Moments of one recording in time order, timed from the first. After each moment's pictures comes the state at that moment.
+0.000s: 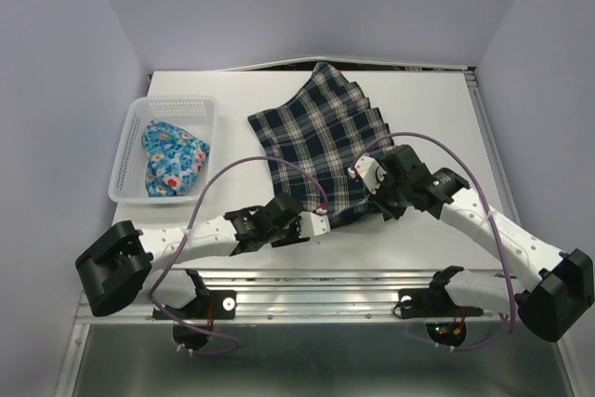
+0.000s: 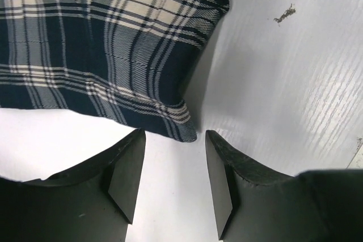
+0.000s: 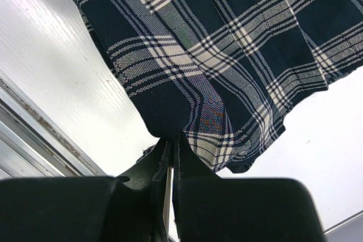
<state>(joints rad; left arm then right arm) -1.02 1.24 0.60 -0.22 -0.15 0.51 0.60 1.12 0.92 -0.83 -0.08 -0.41</state>
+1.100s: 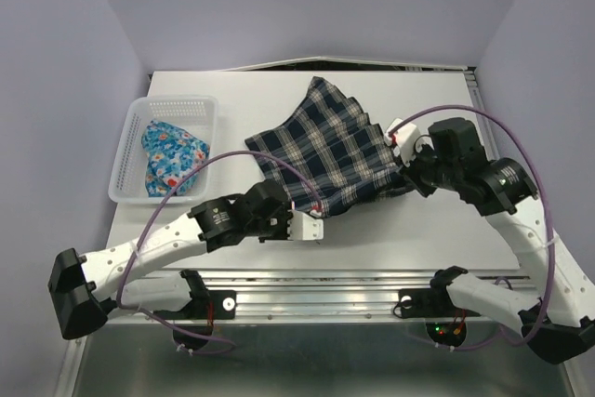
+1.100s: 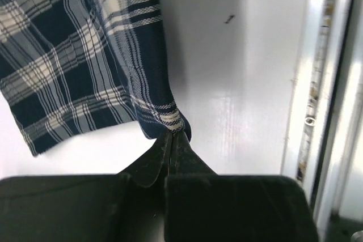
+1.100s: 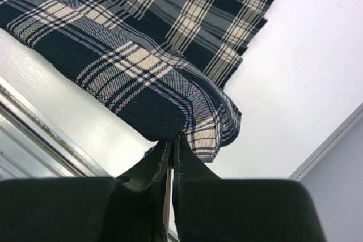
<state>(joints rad) -1.03 1.03 0.78 -0.58 0.00 0.64 0.50 1.00 1.28 -1.06 -0.06 -0.42</state>
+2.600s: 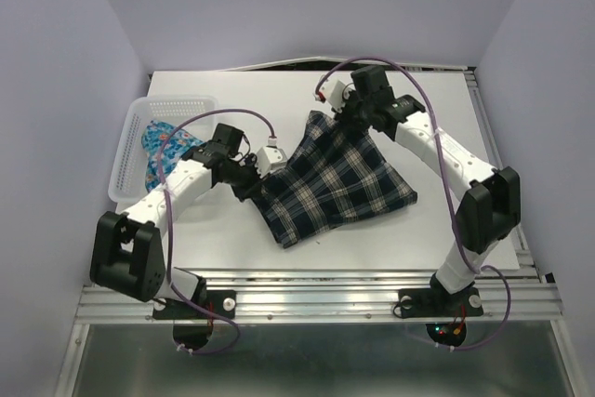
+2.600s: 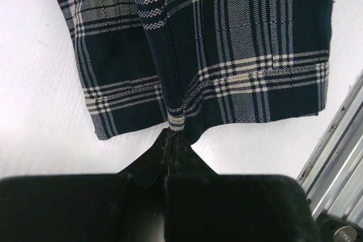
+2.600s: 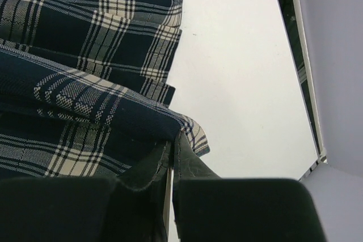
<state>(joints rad) -0.36 1.36 0.97 -0.70 0.49 0.67 0.50 1.71 1.60 -0.60 0.05 -0.72</state>
